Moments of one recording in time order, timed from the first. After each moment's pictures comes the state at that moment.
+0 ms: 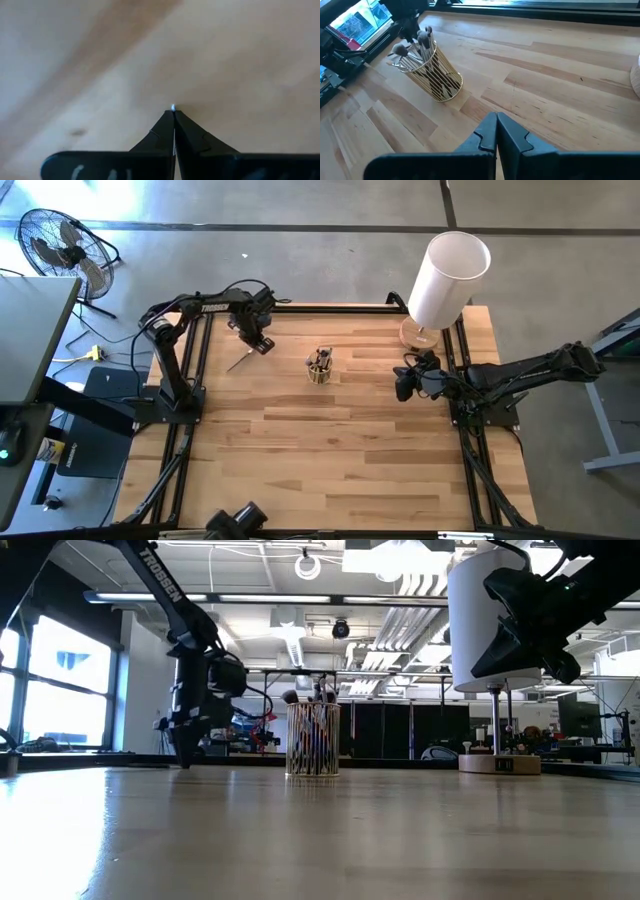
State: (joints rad) left arm 0.83 1.83 1.11 -0.85 0.09 -0.01; right arm 0.12 0.80 0.44 -0.32 0.64 0.95
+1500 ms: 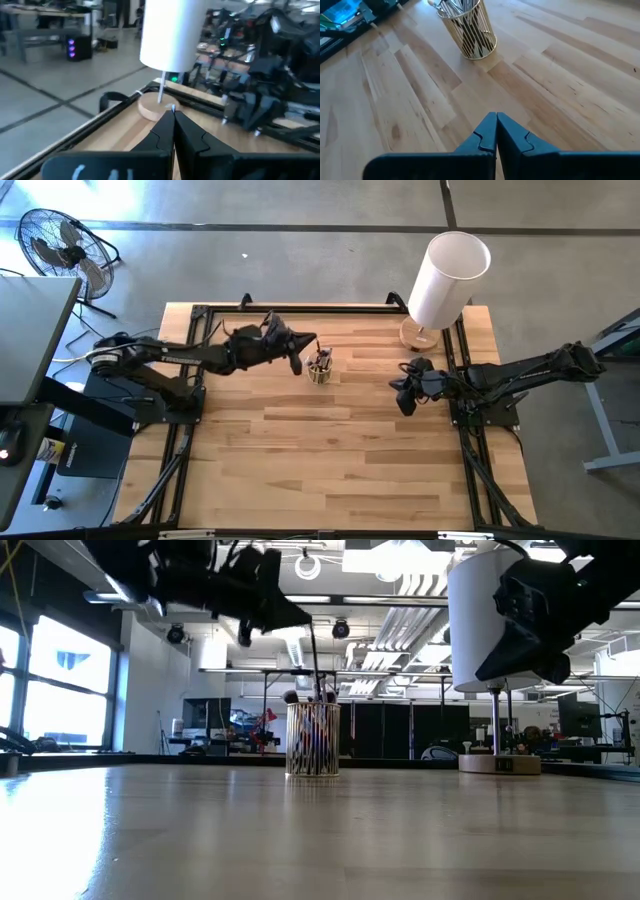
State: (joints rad) left arm 0.23 1.35 0.70 0.63 -0.18 -0.18; right arm 0.12 0.80 0.44 -0.31 0.39 0.74
